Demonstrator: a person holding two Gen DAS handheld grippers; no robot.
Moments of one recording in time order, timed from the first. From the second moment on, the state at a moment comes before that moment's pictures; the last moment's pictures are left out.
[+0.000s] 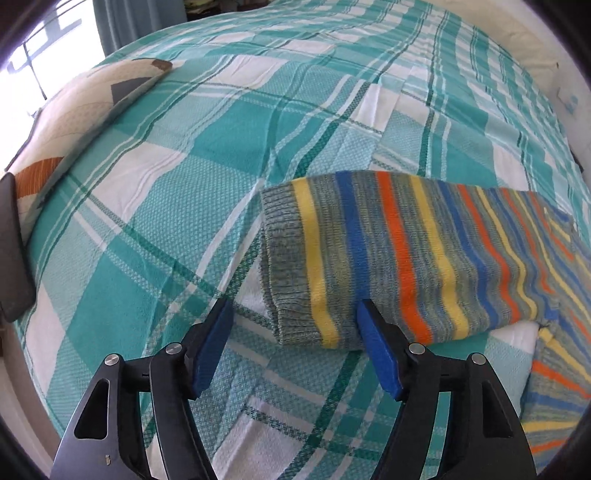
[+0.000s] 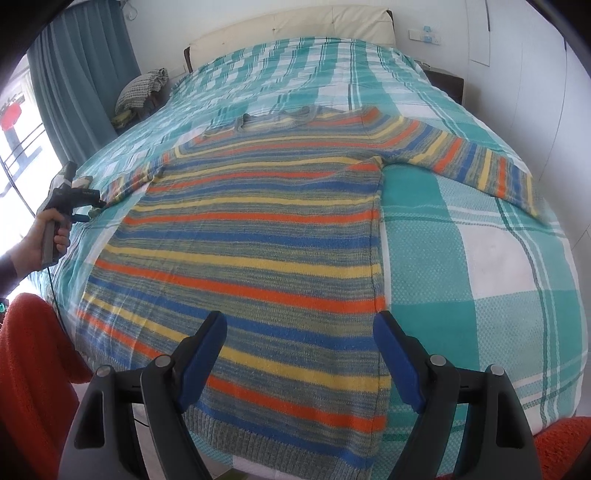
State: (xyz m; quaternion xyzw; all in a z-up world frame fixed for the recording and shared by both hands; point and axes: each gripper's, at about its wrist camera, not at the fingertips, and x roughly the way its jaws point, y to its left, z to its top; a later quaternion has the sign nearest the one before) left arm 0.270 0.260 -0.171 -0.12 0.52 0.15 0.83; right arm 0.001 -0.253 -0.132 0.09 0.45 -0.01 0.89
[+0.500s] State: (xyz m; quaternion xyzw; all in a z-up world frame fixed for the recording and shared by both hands) left arm 0.148 0.167 -0.161 -0.13 0.50 0.01 0.86; right arm -0.022 -0.339 -0.117 0.22 0.39 -0.17 0.88
